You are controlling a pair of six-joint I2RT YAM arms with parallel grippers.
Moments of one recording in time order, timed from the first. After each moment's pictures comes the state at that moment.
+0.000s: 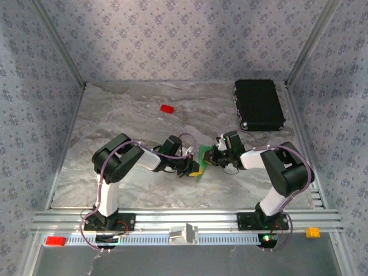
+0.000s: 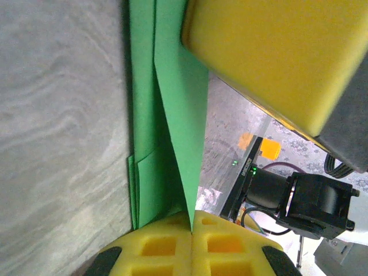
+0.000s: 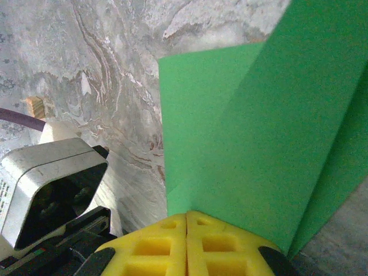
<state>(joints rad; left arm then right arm) -0.77 1.98 0.79 0.45 0.87 -1.10 0.40 1.65 0.55 0.26 -0.59 0.82</state>
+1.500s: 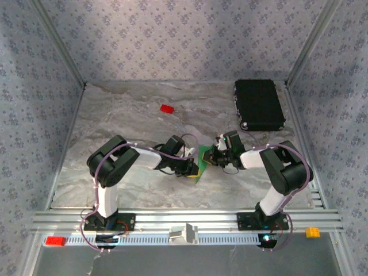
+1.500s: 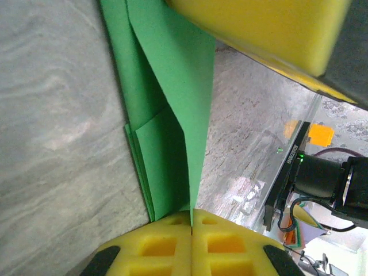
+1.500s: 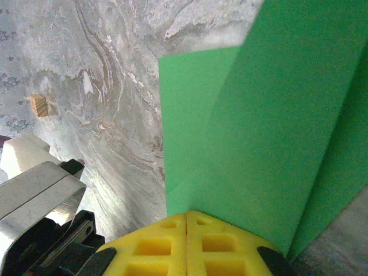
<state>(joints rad) -0.81 1.91 0.84 0.15 0.77 -0.82 0.40 1.67 0.55 0.27 -0.60 0.82</state>
